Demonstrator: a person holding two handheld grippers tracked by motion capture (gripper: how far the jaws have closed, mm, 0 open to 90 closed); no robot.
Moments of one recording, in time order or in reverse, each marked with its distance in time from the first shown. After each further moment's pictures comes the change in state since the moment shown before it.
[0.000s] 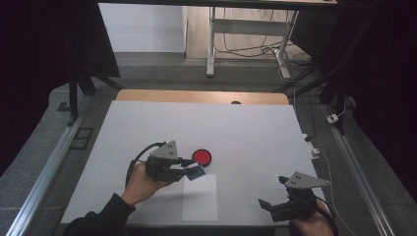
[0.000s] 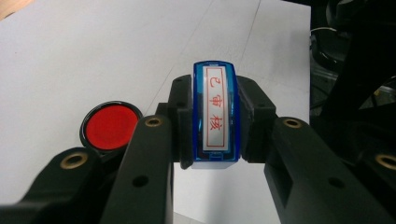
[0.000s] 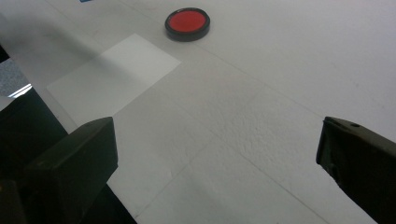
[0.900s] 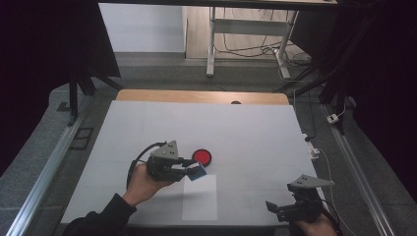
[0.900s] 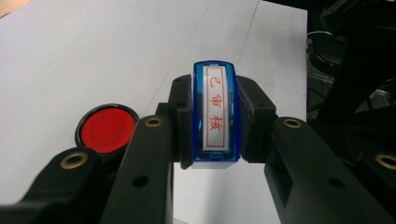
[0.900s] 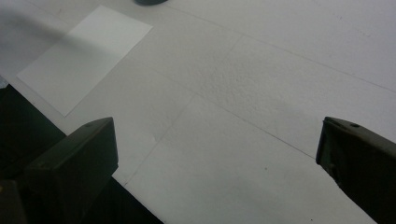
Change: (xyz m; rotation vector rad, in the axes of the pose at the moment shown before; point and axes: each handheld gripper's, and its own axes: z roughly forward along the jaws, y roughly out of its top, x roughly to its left) left arm 0.001 0.002 0.002 -0.009 -0.021 -0.019; right arm -0.013 -0.019 -0.006 0.108 -0.057 0.159
